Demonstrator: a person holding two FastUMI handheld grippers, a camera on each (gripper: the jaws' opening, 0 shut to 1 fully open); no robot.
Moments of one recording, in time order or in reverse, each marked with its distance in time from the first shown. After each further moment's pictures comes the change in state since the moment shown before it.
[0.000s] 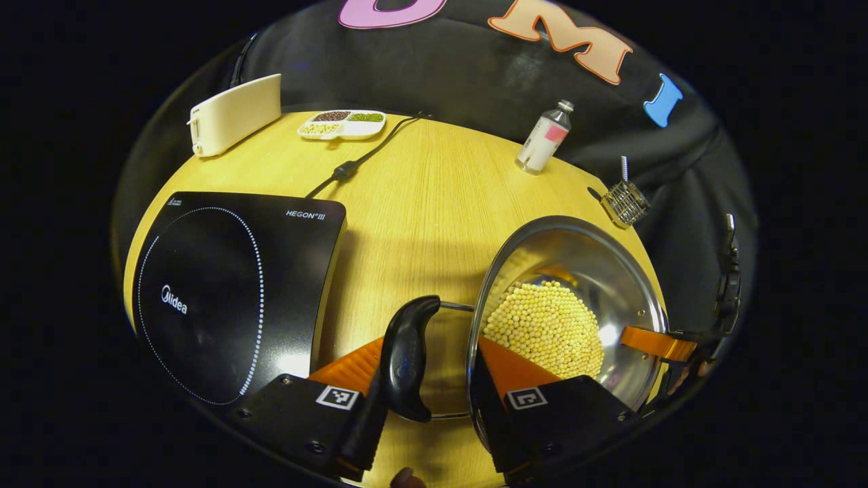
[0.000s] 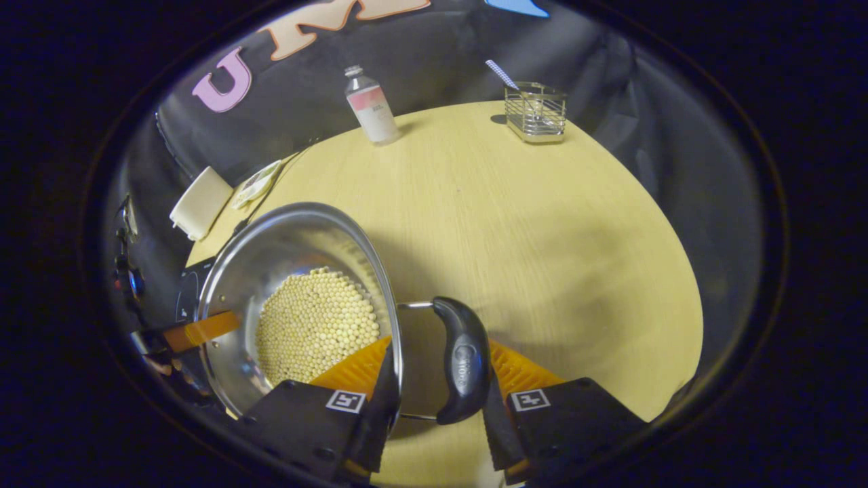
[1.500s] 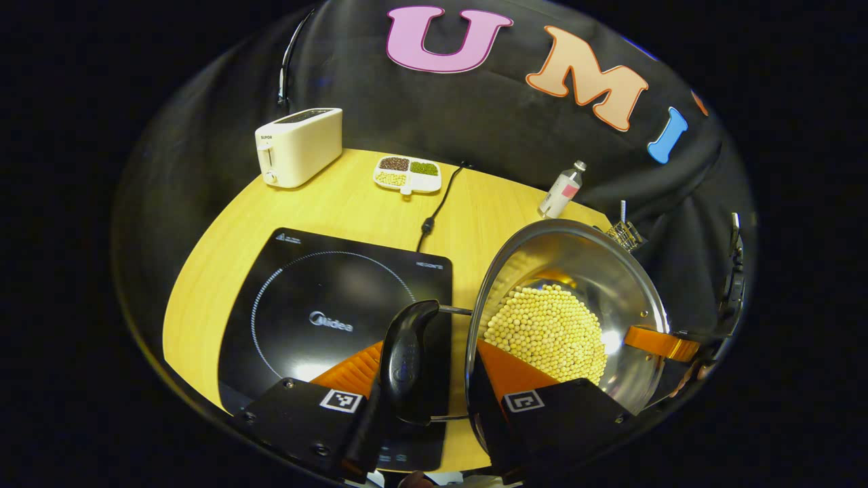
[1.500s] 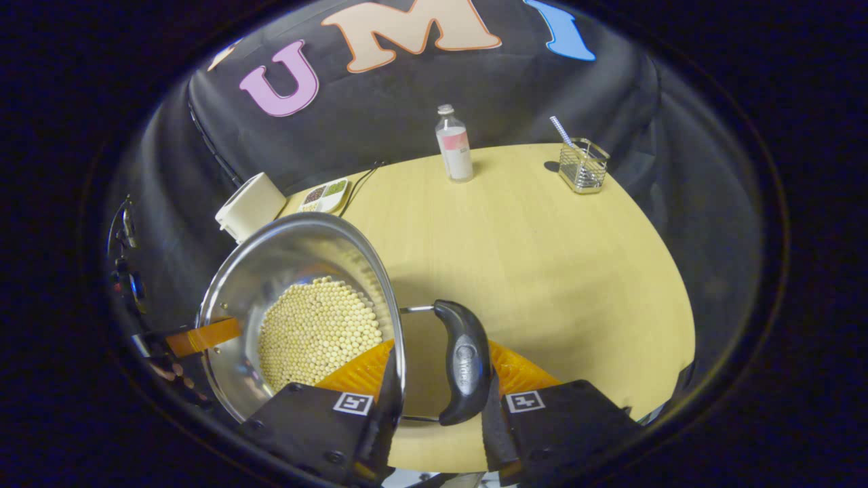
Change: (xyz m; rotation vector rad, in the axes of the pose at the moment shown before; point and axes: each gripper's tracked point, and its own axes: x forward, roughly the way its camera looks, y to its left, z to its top) left arm -0.107 0.107 0.032 -0.002 -0.111 0.055; right arm -0.092 0.141 0.004 -0.033 -0.104 0.050
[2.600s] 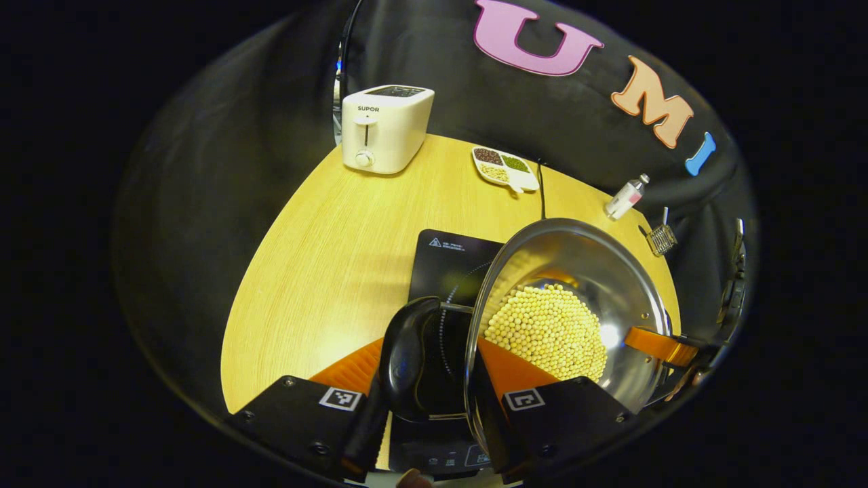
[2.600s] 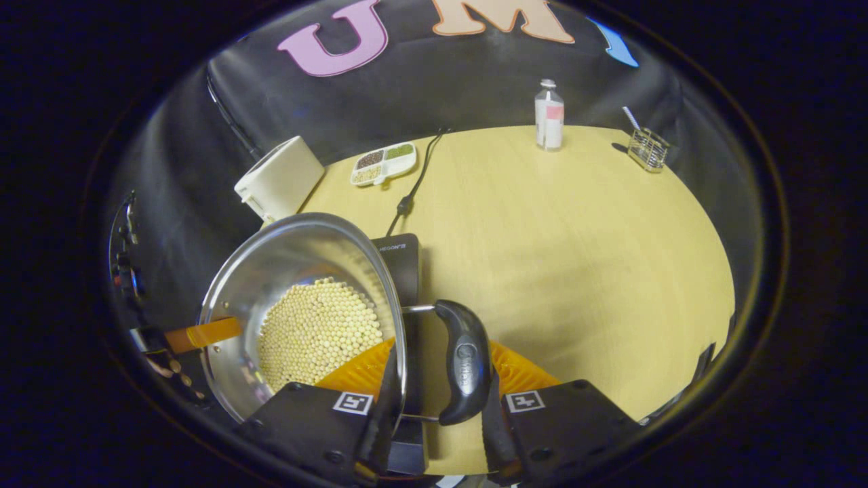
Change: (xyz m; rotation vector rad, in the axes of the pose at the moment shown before) left arm -0.004 0.203 0.013 -0.025 0.075 0.038; right arm 0.057 0.193 -0.061 -0.004 0.046 0.005
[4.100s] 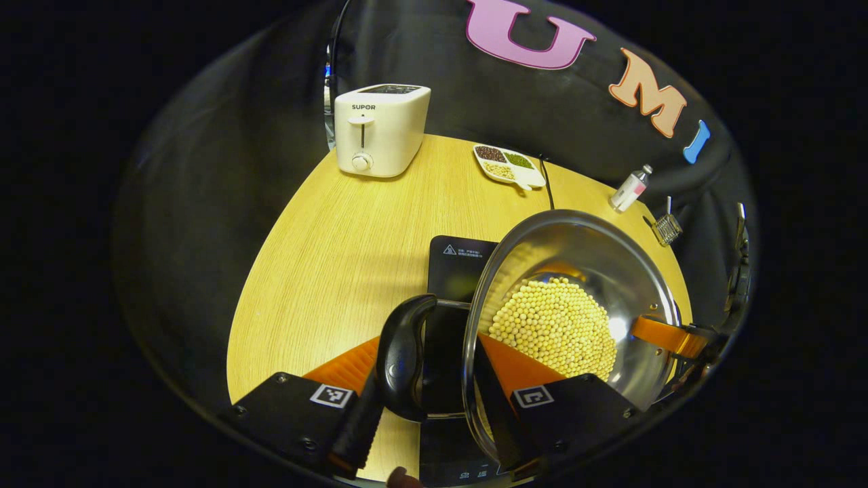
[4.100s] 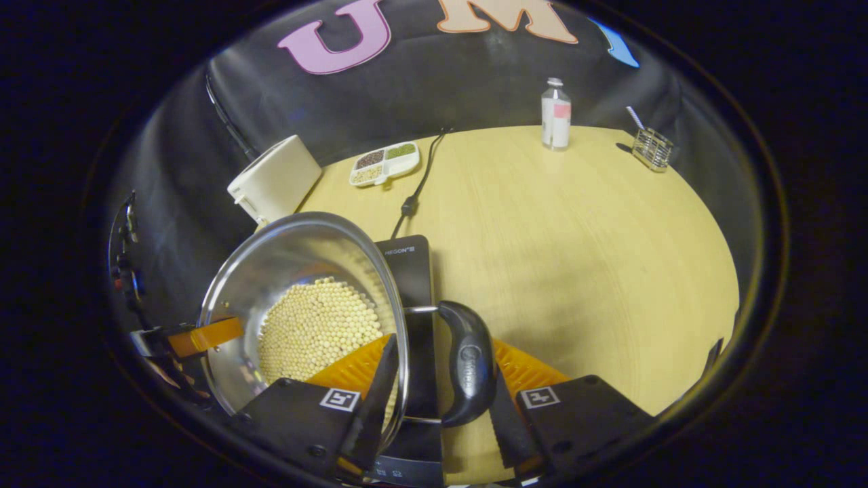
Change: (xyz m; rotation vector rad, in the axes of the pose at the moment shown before) left arm 0.025 0.015 0.003 0.078 -0.016 -0.001; right arm 0.023 0.010 -0.001 0.000 -0.030 -0.010
